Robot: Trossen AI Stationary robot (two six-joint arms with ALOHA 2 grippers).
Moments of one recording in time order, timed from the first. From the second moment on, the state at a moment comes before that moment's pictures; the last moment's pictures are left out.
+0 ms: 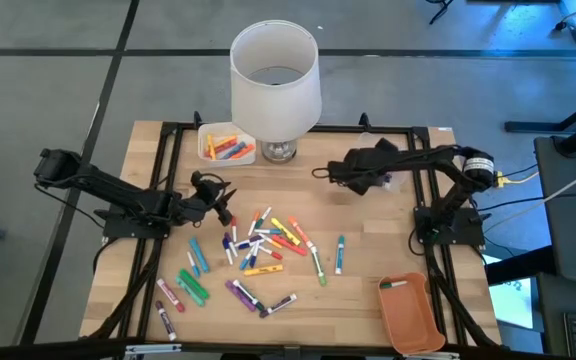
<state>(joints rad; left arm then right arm) -0.18 0.97 0.20 0.23 -0.87 -0.35 -0.28 1.65 1.07 -1.15 0.75 0.47</state>
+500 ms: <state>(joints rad) -0.18 0.97 0.20 0.24 -0.91 -0.29 0.01 1.67 1.04 -0.32 0.08 0.55</state>
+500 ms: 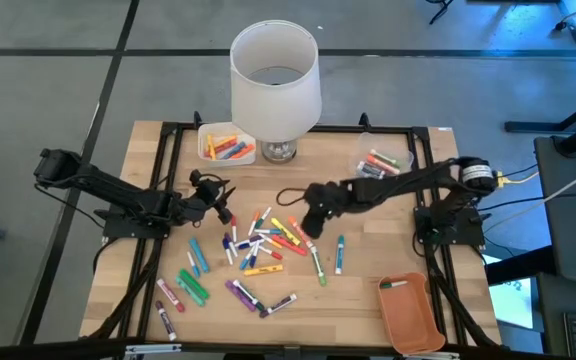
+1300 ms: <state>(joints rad) -0.08 0.97 0.20 0.28 -0.87 -0.27 0.11 1.86 1.04 -0.23 0.18 0.55</state>
